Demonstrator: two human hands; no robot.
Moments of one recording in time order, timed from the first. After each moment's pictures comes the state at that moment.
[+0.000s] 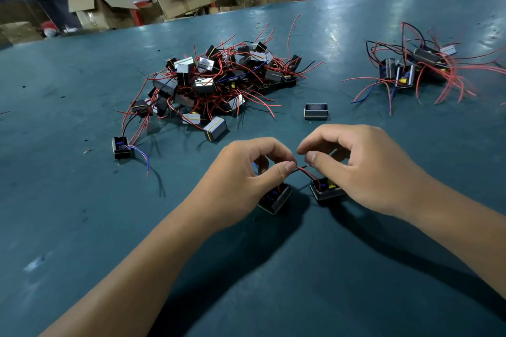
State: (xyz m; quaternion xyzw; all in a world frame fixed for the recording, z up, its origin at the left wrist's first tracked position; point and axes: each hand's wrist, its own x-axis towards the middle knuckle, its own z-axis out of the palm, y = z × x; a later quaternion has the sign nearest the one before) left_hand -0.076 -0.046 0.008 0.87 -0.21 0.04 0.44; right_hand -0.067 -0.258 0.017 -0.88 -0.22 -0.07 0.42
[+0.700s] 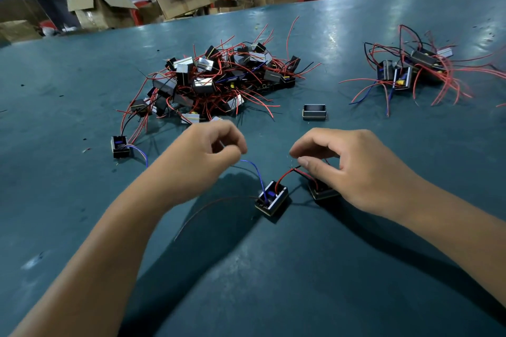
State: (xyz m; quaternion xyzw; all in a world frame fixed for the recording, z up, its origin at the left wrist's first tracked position) left_hand -0.062 -0.005 0.031 0.91 -0.14 0.00 0.40; right_hand -0.065 -0.257 0.013 -0.87 -0.27 -0.06 0.40
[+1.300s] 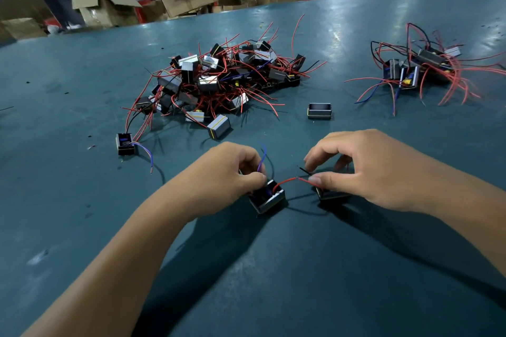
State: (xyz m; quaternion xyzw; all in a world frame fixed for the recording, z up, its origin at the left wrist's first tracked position) left_hand -0.069 -0.023 0.018 0.93 -0.10 -0.11 0.34; right_hand -0.060 -0.272 0.023 -0.91 -0.27 0.05 0.30
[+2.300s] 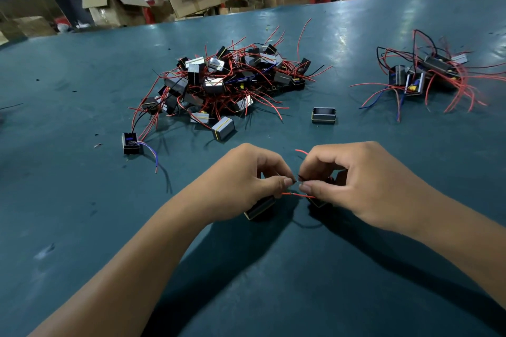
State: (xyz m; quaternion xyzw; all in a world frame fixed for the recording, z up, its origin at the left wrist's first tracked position) left_hand -0.072 -0.040 0.018 0.90 -0.18 -0.11 0.39; right_hand -0.073 -0.256 0.017 -0.86 -0.30 0.00 0.41
